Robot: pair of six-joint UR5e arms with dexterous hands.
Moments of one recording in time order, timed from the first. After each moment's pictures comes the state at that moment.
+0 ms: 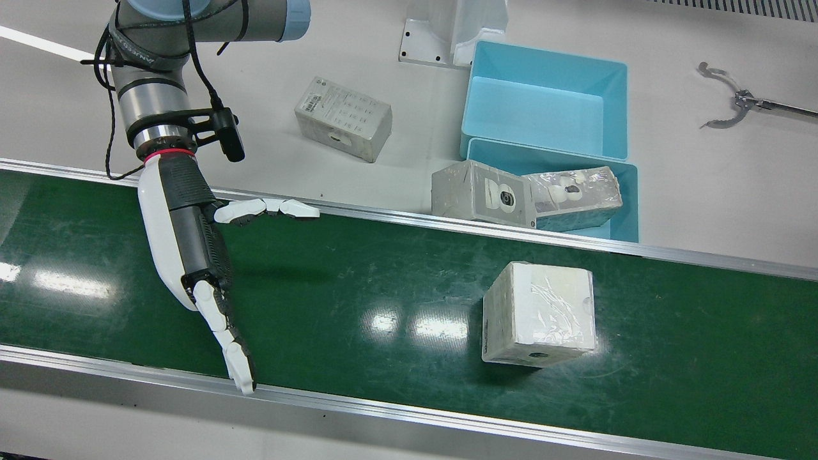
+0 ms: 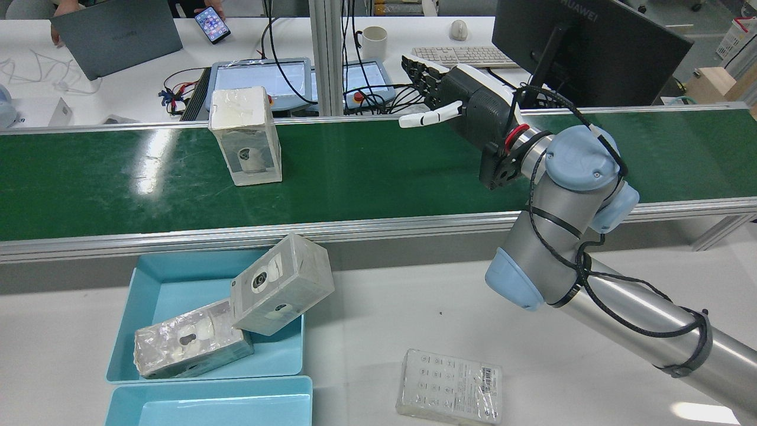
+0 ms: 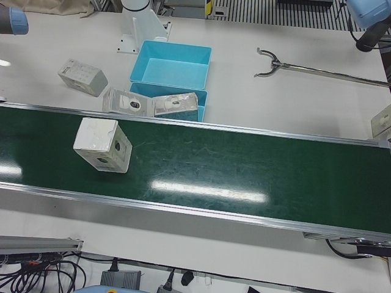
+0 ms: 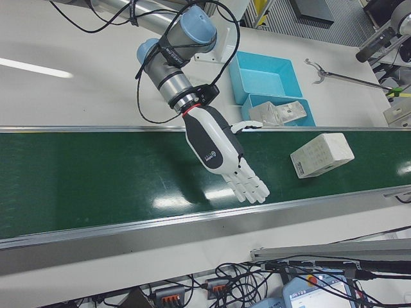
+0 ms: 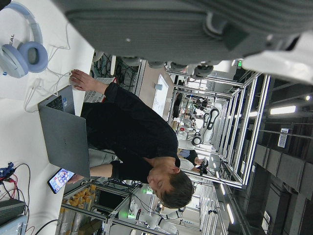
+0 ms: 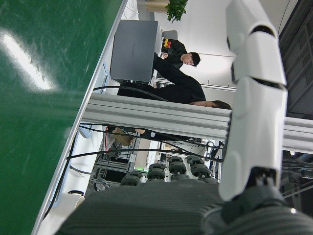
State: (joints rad) left arm -1.82 -1.81 -1.72 0.52 1.92 -0.16; right arm 0.88 -0.93 1.71 -3.62 -1.33 -0.27
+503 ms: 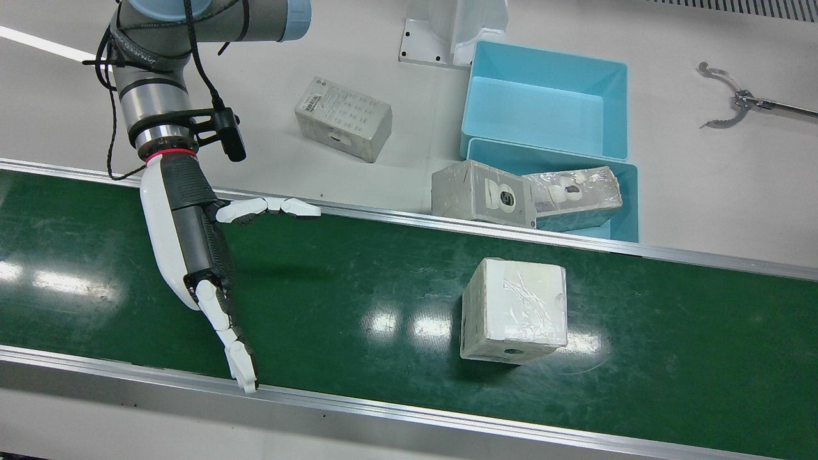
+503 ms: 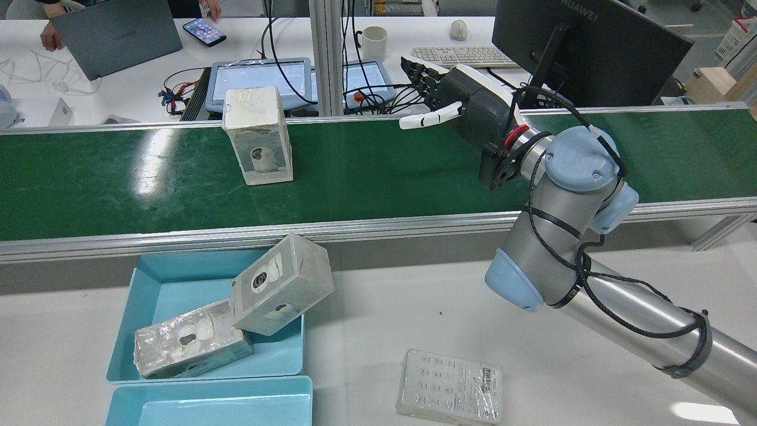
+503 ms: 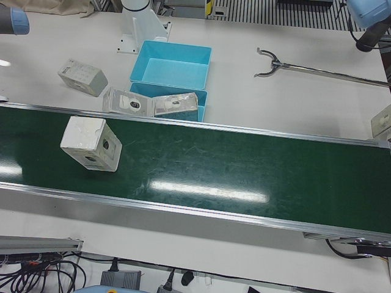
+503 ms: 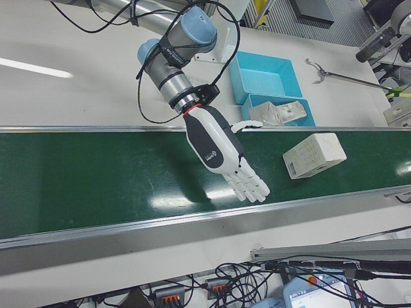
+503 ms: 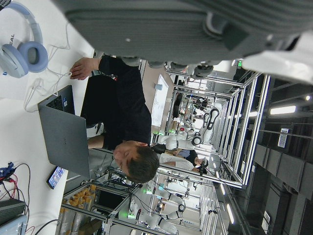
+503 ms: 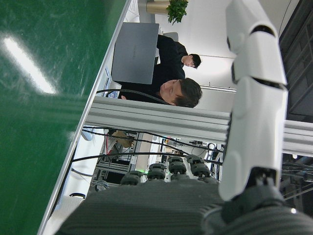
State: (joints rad) left arm -1.82 -1.81 -1.72 0.52 1.92 -0.16; right arm 0.88 -0.93 1.71 -3.62 -1.33 -0.27
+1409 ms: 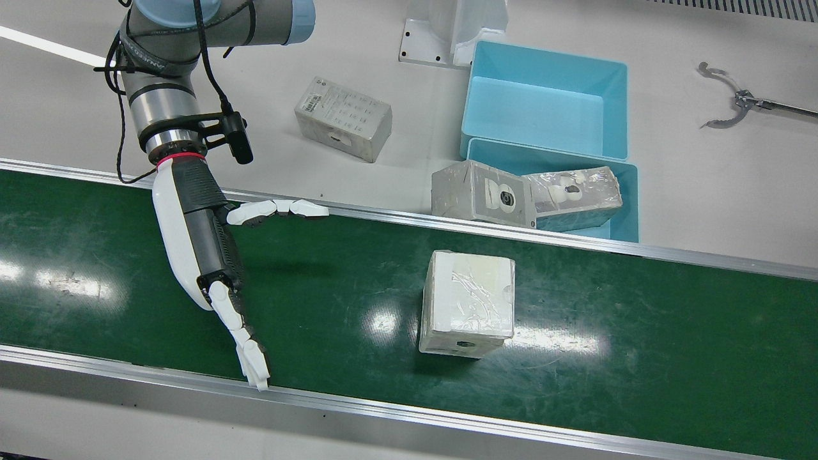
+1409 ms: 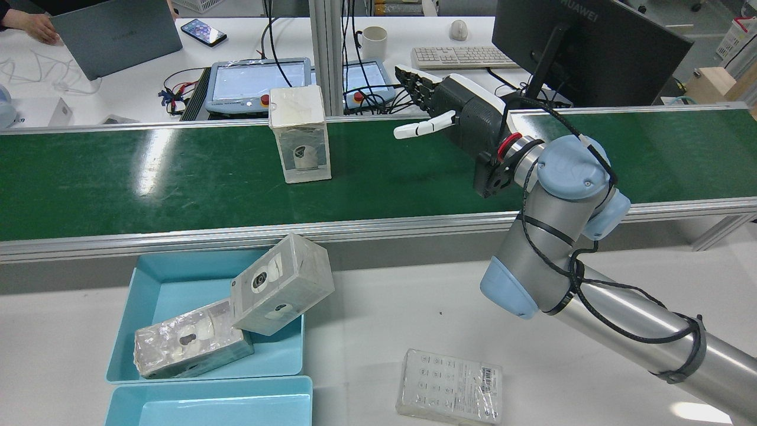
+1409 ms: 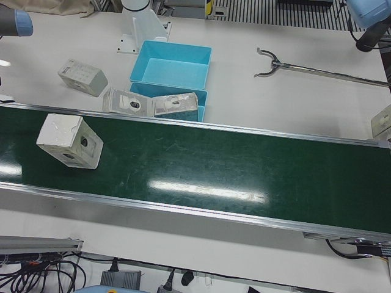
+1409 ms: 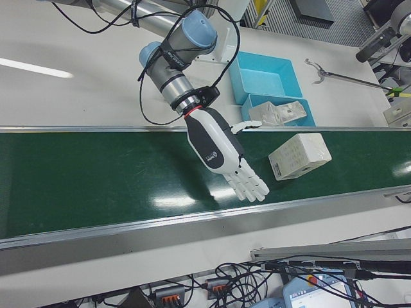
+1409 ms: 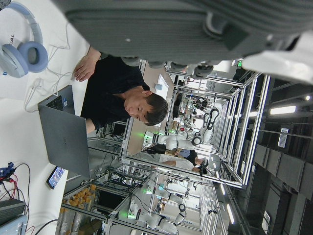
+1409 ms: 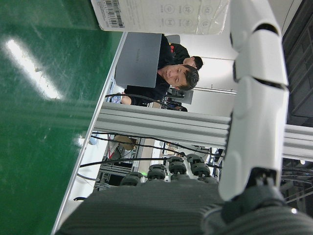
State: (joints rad) left arm -1.82 -1.81 -1.72 0.52 1.92 -0.16; right arm 0.86 -0.93 1.69 -3.60 -1.32 -0.27
